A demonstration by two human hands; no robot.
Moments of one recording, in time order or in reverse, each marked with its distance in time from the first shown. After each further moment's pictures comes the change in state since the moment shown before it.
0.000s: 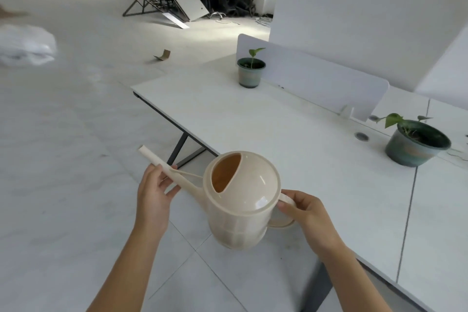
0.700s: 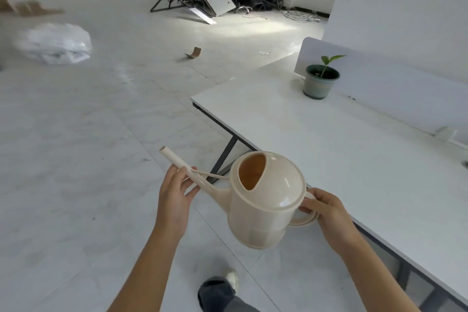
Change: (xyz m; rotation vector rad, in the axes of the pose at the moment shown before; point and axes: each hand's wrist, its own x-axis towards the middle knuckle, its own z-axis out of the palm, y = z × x) left_hand 0.185 0.104 -0.141 0.007 0.010 -0.041; right_hand 0.155 -0.014 0.218 0.072 -0.019 0.068
